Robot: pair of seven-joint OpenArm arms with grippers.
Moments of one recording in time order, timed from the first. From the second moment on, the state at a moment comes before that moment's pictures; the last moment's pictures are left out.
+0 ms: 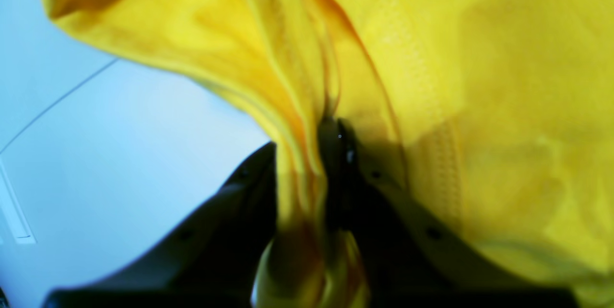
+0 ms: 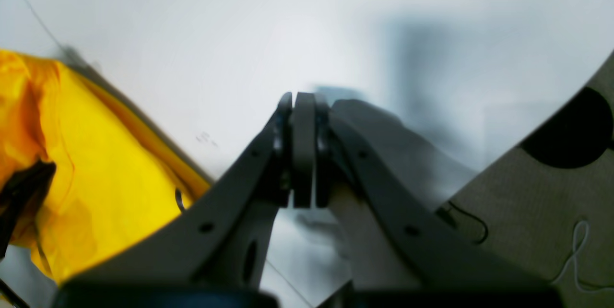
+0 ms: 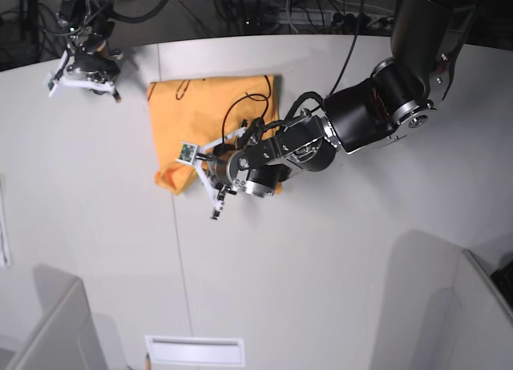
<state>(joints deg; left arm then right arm) -35.9 -8.2 70.6 66.8 6.2 -36.2 29.7 -29.5 -2.5 24.0 107.5 36.6 -18.6 -38.6</state>
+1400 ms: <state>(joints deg) -39.0 -4.8 47.6 76.3 6.4 -36.2 31.6 -28.3 -1.5 23.6 107.5 36.6 -18.6 -38.2</state>
